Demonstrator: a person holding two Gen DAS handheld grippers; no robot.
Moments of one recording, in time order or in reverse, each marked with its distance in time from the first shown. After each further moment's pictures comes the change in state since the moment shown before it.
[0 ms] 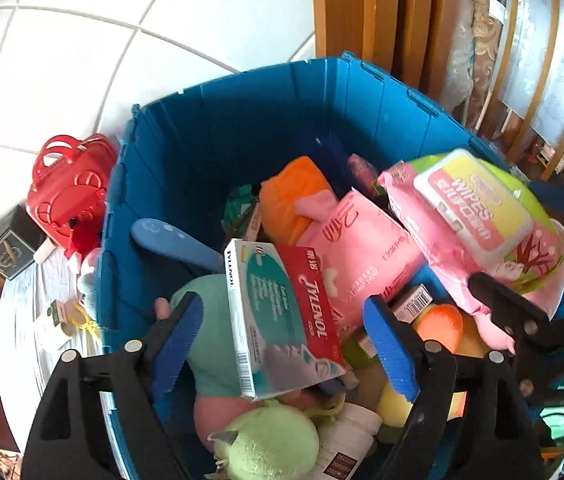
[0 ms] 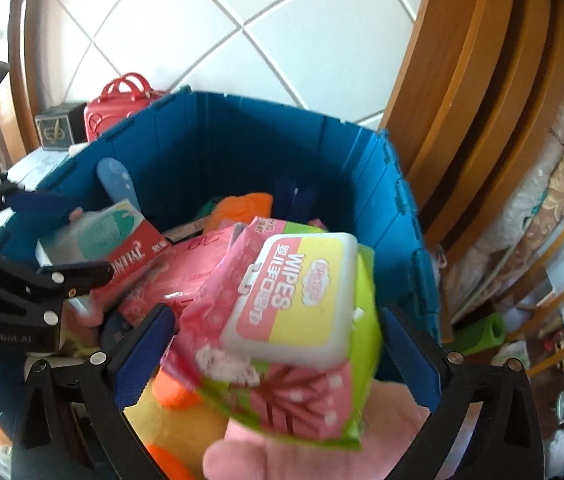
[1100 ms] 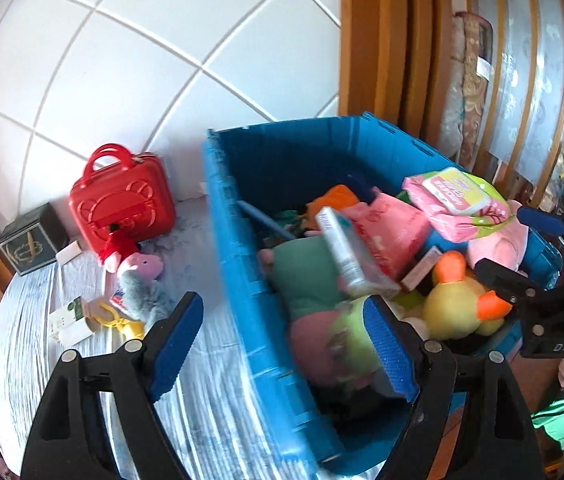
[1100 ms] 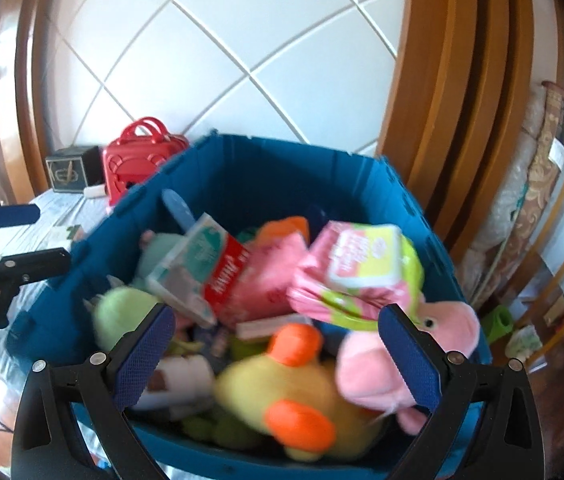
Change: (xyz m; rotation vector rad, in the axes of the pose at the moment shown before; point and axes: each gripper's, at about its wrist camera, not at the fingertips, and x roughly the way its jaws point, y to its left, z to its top) left arm -0.087 0.104 -0.100 -0.061 -0.254 -0.032; right arm -0.069 0.091 -0.027 0.092 -0.160 -0.018
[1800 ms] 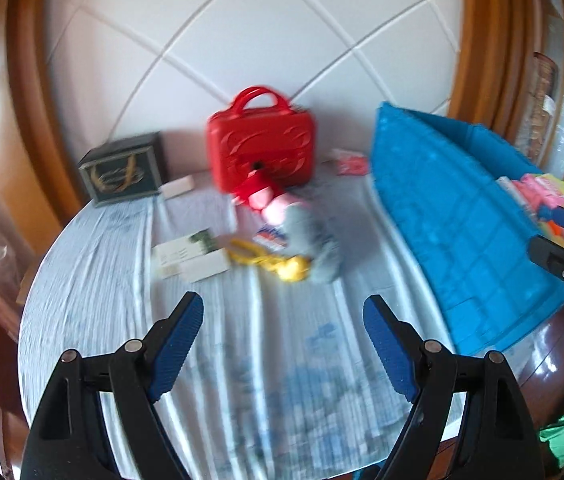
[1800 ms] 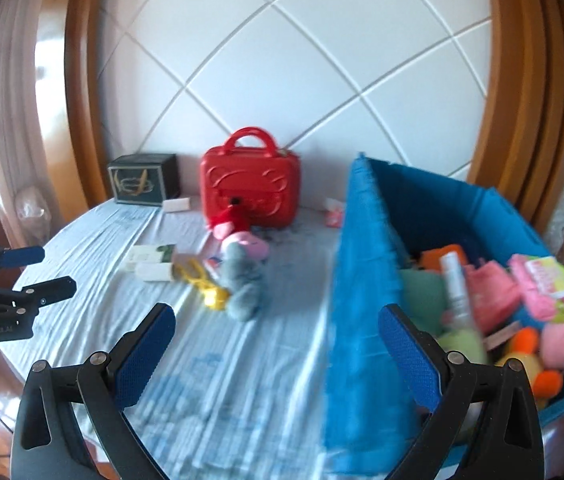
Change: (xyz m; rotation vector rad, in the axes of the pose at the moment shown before) left arm -0.075 0.296 -0.122 -0.177 0.041 0.128; right arm 0.002 0.280 0.028 -0.001 -0.026 0.107
